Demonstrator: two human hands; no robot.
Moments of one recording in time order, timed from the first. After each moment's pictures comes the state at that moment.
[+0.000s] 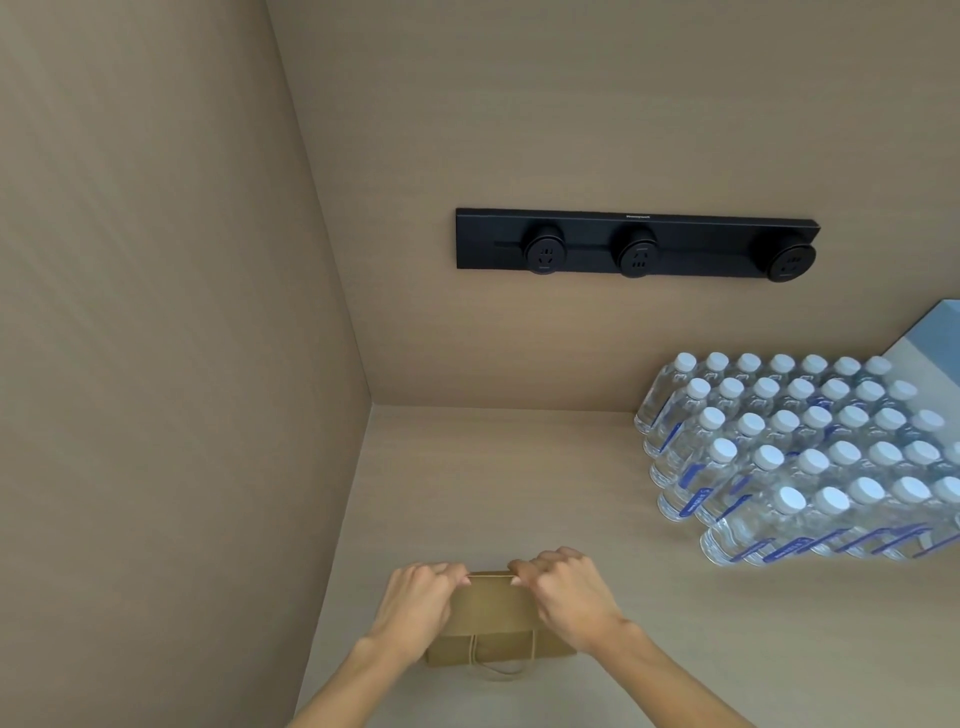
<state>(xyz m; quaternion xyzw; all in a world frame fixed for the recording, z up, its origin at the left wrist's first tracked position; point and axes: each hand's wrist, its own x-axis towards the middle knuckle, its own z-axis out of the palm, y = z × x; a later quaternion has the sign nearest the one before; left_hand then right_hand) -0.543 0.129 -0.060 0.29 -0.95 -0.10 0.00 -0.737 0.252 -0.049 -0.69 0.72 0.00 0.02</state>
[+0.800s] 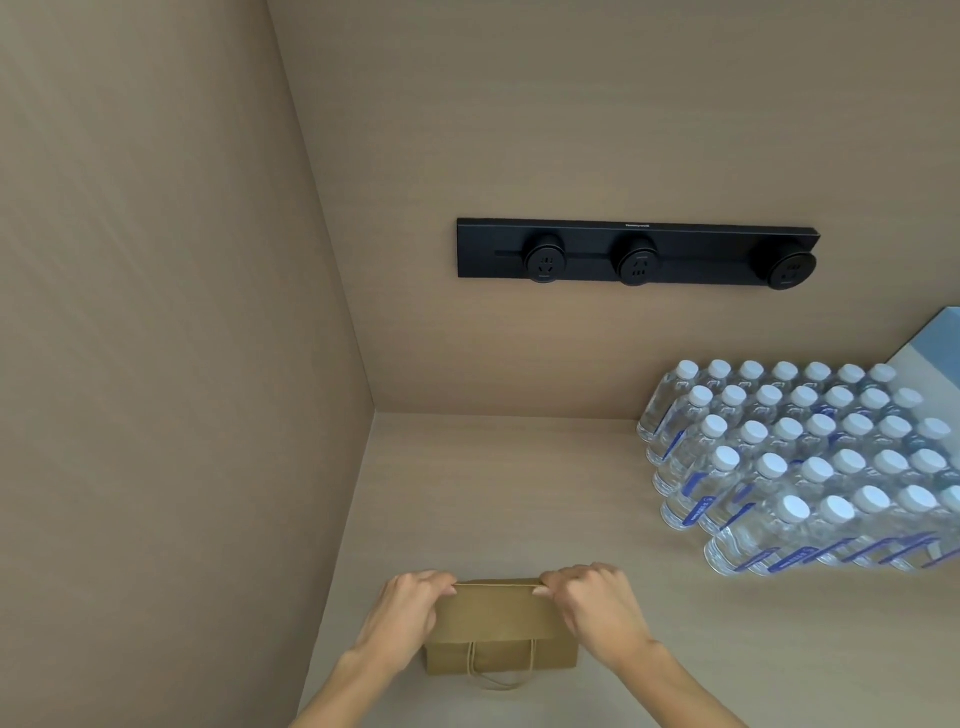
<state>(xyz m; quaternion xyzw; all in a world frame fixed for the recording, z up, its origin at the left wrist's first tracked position) -0.529 0.118 -0.072 0.31 -0.92 -0.24 0.04 -0.757 0.271 -0.049 -0.65 0.76 0.02 0.05</state>
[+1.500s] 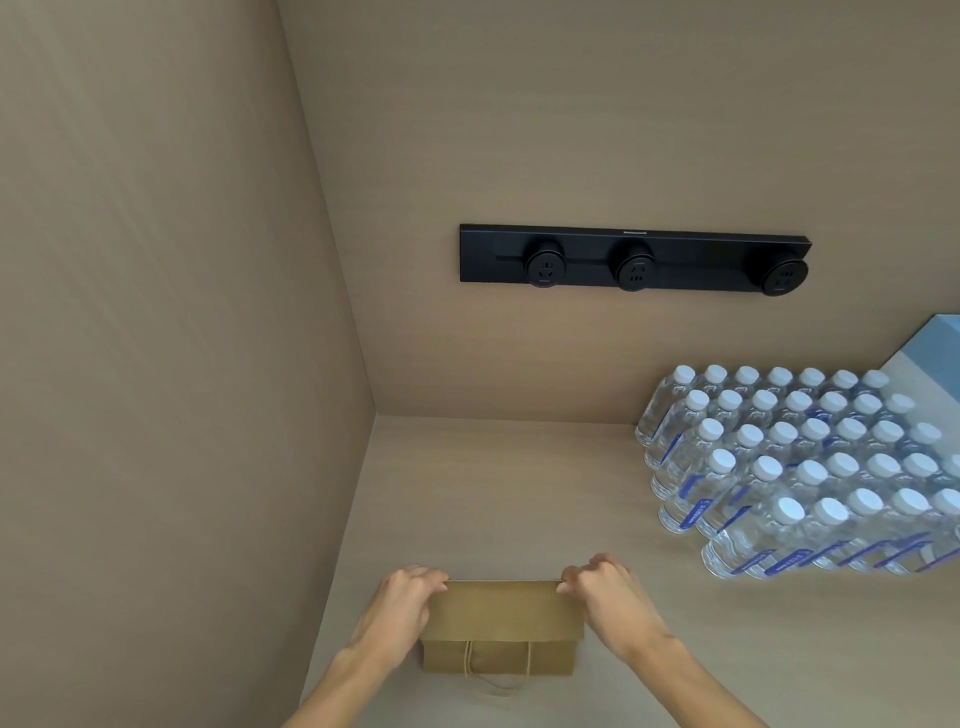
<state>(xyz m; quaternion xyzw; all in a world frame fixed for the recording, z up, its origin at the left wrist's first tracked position) -0.523 0.115 -0.063 0.34 -0.90 -0.26 0.03 -0.763 0.281 -0.028 -0.60 0.79 -0.02 0.11</state>
